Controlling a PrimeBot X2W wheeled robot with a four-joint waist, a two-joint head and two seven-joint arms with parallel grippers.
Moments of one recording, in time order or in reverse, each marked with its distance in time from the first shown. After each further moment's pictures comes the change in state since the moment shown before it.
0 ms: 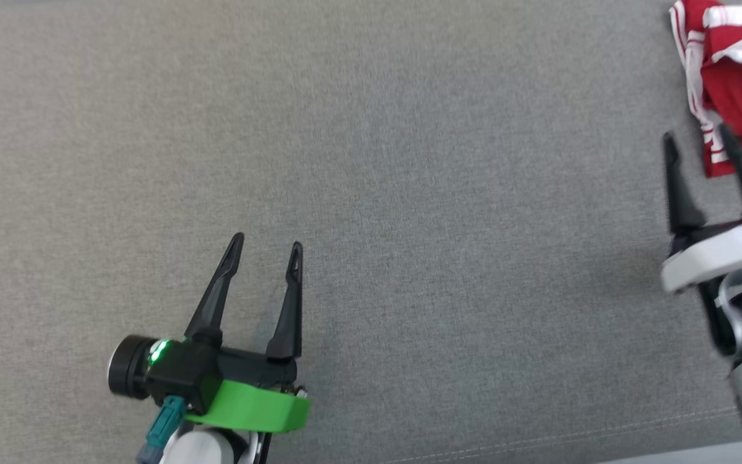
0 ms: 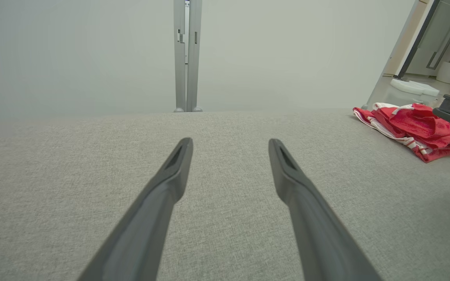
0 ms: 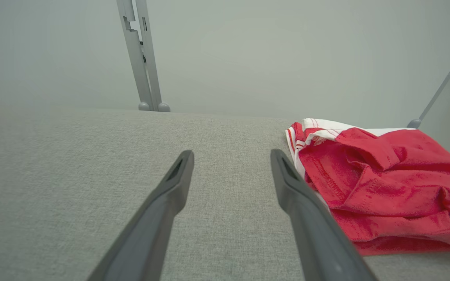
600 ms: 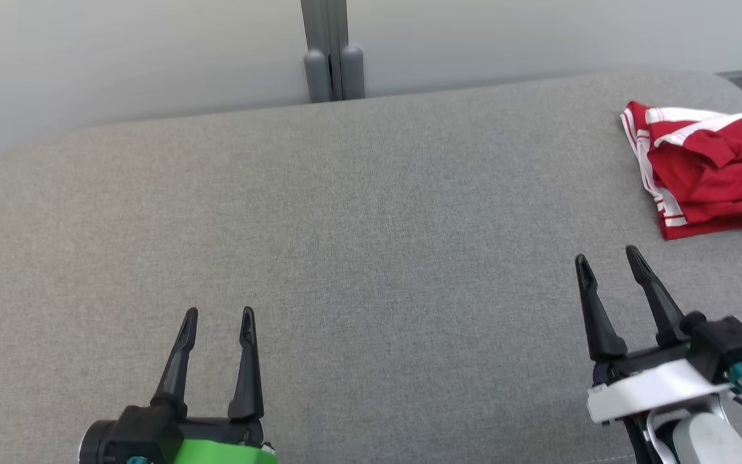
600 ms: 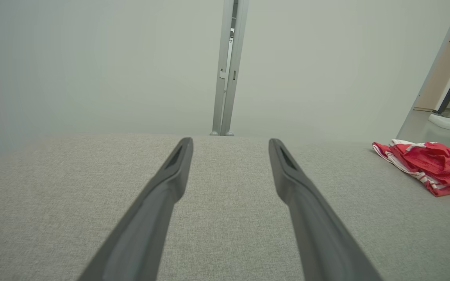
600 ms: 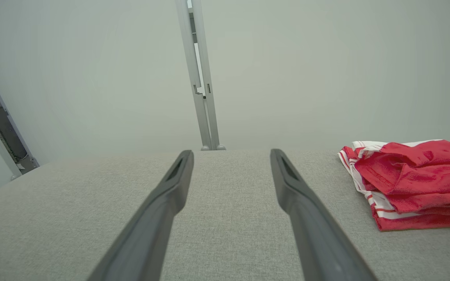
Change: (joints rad) left arm 0.195 0.001 0.096 -0.025 -0.067 0.034 0.000; right arm 0.383 0.227 0.020 -0.323 -0.075 0.000 0.000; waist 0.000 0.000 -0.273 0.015
